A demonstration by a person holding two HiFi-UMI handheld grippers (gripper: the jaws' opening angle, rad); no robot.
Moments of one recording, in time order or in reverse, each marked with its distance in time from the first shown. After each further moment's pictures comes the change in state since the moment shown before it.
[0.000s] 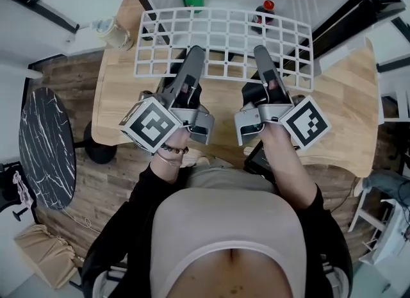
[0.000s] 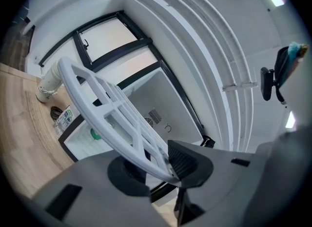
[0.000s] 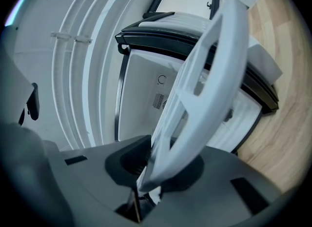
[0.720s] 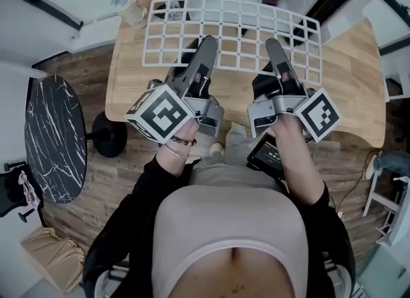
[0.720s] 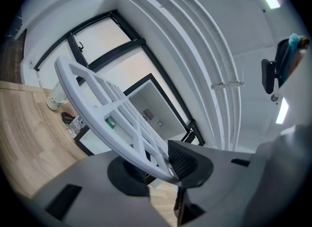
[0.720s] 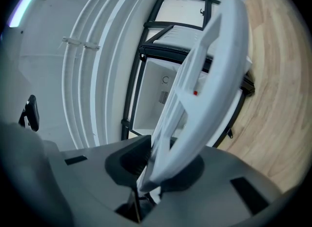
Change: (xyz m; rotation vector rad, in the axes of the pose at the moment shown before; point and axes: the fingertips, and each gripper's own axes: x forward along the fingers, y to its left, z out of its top) left arm -0.107 -0.027 -0.002 0.038 0.055 -0.074; right arm -0.085 0.047 -0.069 0.046 -0.077 0.018
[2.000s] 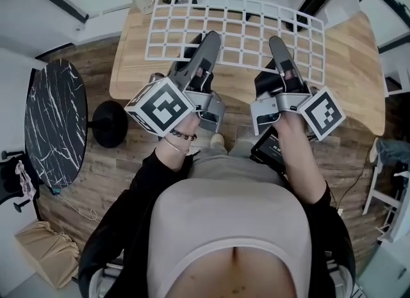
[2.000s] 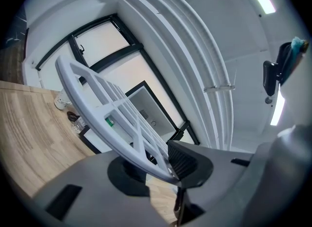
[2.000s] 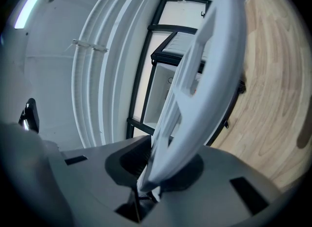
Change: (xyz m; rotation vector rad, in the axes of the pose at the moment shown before) left arm -0.047 -0.021 -0.004 -0.020 -0.016 -0.010; right arm -0.040 0.025 -0.021 0.005 0.023 0.014
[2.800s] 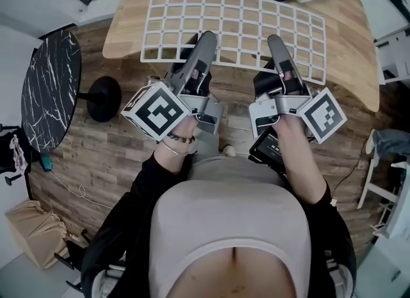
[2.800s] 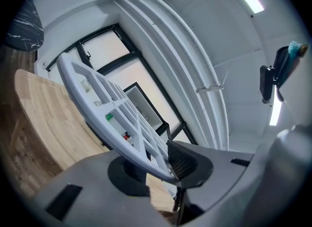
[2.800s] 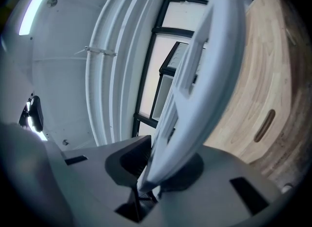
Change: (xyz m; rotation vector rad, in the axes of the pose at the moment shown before) left arm -0.114 -0.107 -0.100 -0.016 -0.055 0.025; right arm -0.174 0.033 -0.003 -0.016 0.057 0.049
